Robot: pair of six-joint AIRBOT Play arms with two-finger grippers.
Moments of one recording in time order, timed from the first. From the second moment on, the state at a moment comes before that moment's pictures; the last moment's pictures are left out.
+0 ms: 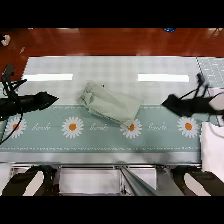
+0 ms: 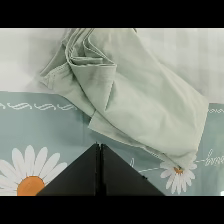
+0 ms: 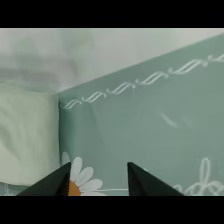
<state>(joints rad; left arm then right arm) 0.18 -0.78 0.71 0.81 -1.03 -1.29 -0.03 -0.96 0.67 -1.05 0.91 1.74</state>
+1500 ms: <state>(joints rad) 0.18 -0.78 0.70 0.81 -1.05 -1.29 0.18 -1.47 1.58 -0.88 1.13 1.57</state>
